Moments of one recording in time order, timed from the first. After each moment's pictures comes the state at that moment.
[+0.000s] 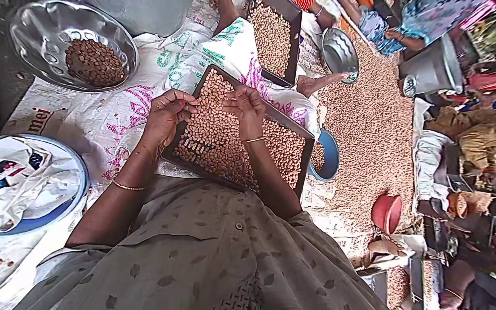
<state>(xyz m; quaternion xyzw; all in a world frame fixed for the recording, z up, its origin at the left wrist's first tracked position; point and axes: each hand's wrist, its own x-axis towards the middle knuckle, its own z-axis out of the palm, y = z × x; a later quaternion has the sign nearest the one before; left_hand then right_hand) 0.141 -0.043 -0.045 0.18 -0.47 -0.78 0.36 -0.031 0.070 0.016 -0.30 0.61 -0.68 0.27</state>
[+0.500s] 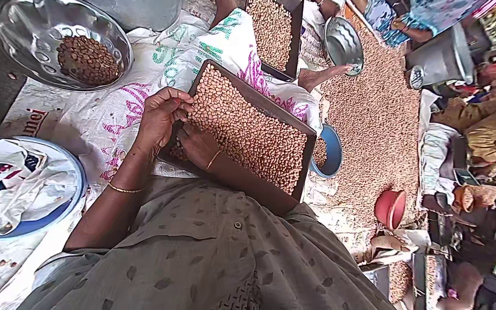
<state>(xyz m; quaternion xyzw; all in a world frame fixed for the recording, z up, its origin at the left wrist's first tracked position) 0.142 -0.040 -0.044 0.19 -0.48 -0.78 0.36 0.056 0.073 -0.020 -0.69 0.71 0.04 0.15</state>
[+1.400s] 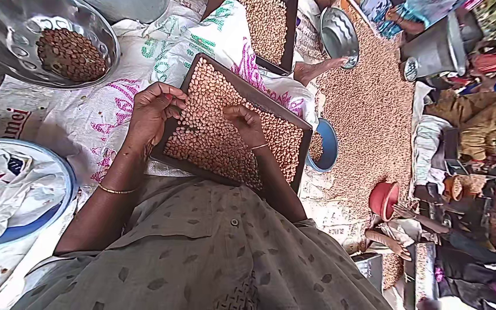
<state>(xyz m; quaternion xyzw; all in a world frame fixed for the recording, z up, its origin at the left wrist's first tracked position) 0.140 -0.041 -0.044 0.19 -0.50 -0.77 0.36 -0.072 0.126 -0.024 -0.49 0.67 -0.49 0.26</state>
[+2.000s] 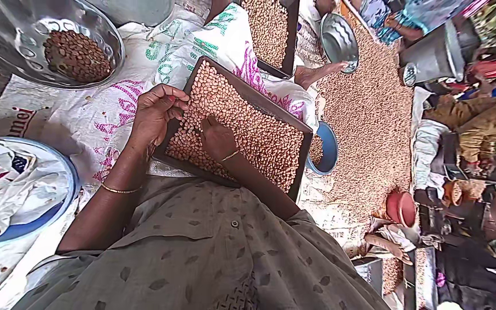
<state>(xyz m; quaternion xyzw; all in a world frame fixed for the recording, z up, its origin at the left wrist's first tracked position) 0.143 -0.040 -0.044 0.19 -0.49 -0.77 0.36 0.017 0.110 -0.037 -0.61 0.79 -0.03 0.03</state>
